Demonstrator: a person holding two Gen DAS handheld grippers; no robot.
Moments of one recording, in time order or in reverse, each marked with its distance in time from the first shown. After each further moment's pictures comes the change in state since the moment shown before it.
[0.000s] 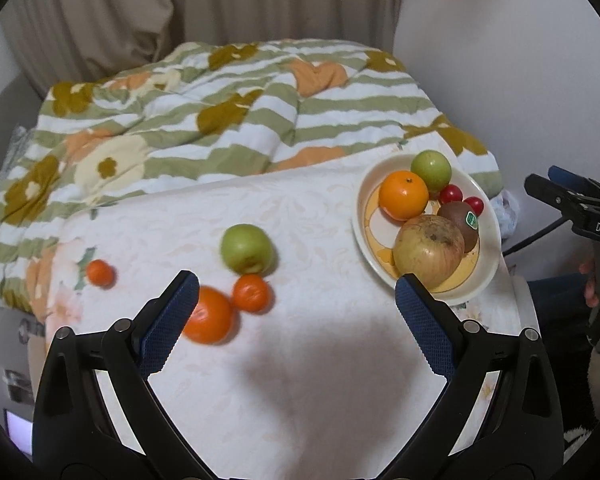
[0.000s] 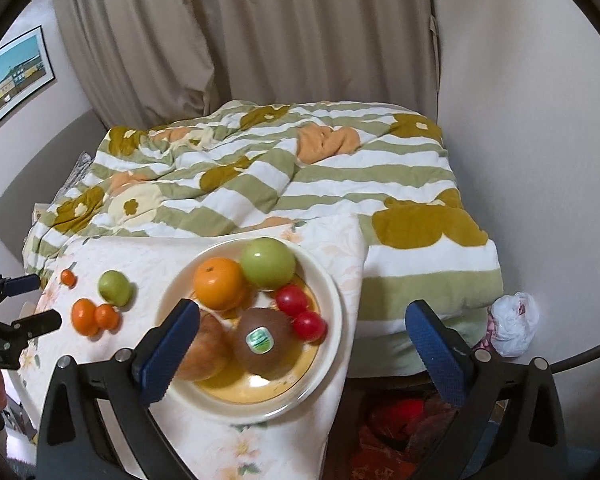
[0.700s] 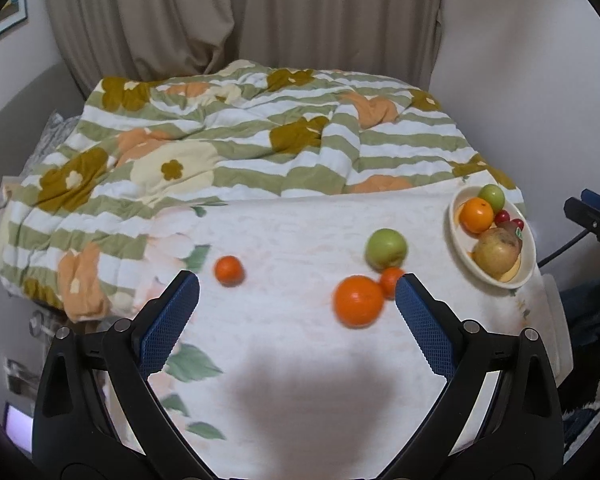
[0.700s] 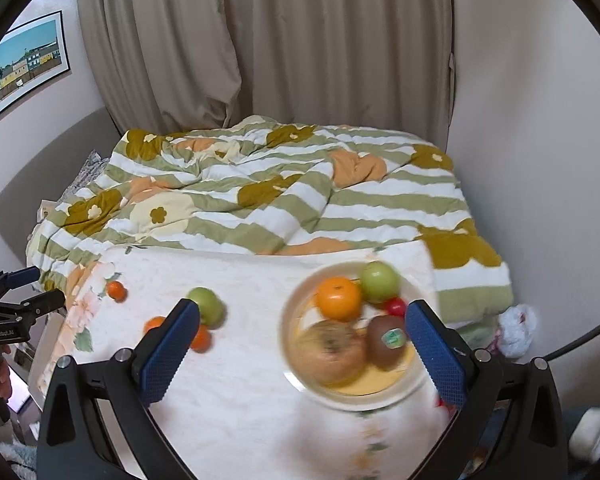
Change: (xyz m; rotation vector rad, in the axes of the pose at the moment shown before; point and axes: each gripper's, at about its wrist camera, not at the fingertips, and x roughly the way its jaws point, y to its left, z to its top) left arm -0.058 0.168 -0.024 -0.068 -0.096 0.025; right arm -0.037 0.151 0.009 -0.025 -0.054 -0.048
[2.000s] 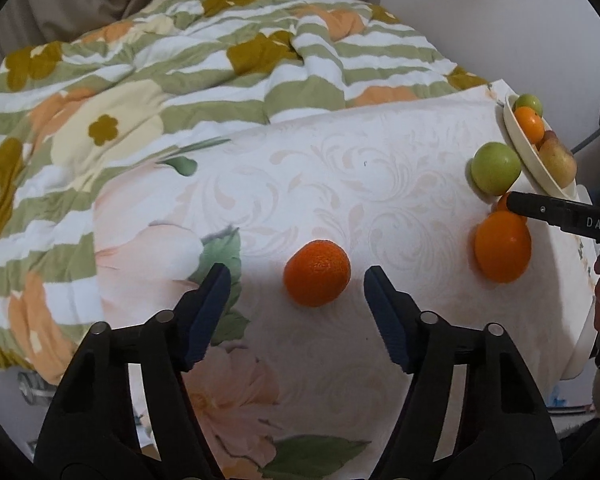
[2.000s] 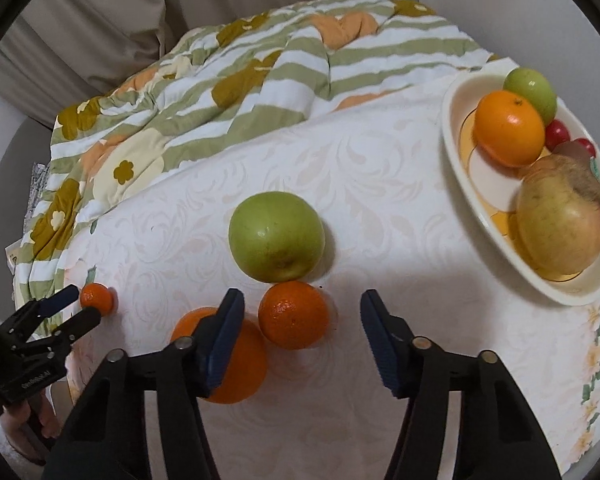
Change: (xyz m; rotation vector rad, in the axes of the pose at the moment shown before) left arm 0.177 0.106 -0.008 0.205 0.257 -0.246; right arm 0.174 0.102 -0.049 0.366 0.371 -0.046
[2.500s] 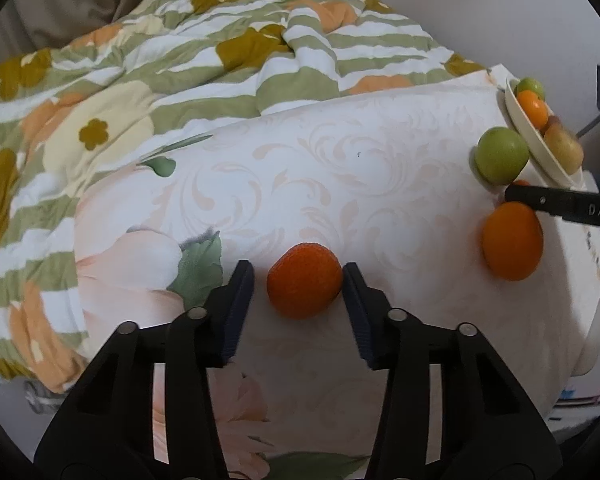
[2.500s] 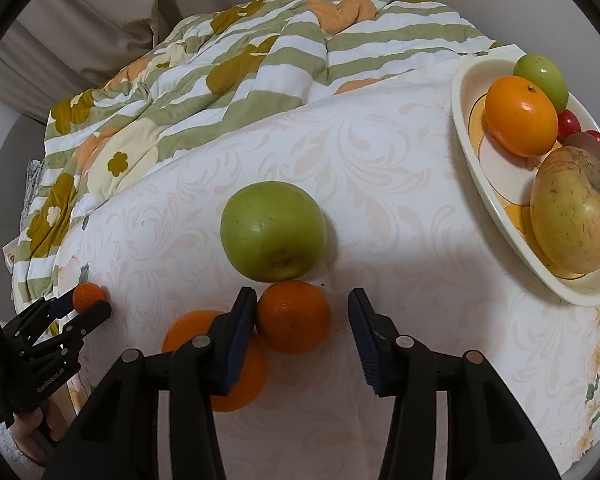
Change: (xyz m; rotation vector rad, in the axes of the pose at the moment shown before) left arm 0.013 -0.011 0.002 0.052 0.015 0.020; right arm 0.009 0.001 0.002 0.010 0.044 -0.010
